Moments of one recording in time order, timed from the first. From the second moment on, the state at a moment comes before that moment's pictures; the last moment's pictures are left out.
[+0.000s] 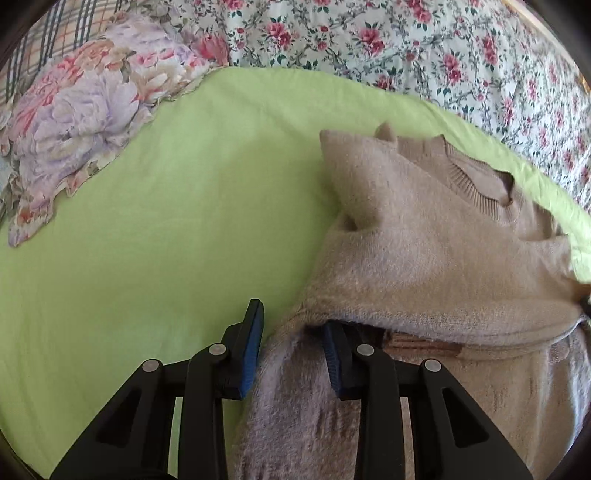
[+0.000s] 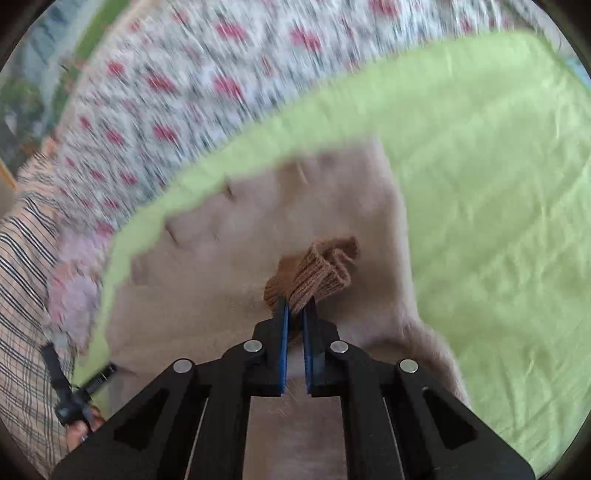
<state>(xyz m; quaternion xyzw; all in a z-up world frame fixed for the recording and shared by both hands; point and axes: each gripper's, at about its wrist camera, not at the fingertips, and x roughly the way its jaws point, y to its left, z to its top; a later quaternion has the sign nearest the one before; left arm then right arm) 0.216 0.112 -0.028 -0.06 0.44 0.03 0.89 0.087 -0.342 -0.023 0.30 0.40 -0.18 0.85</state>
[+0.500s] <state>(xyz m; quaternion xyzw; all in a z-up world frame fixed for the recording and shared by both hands) 0.208 0.133 -0.034 -0.13 0.42 0.00 0.90 0.260 -0.226 0.026 0.24 0.43 0.12 0.86</state>
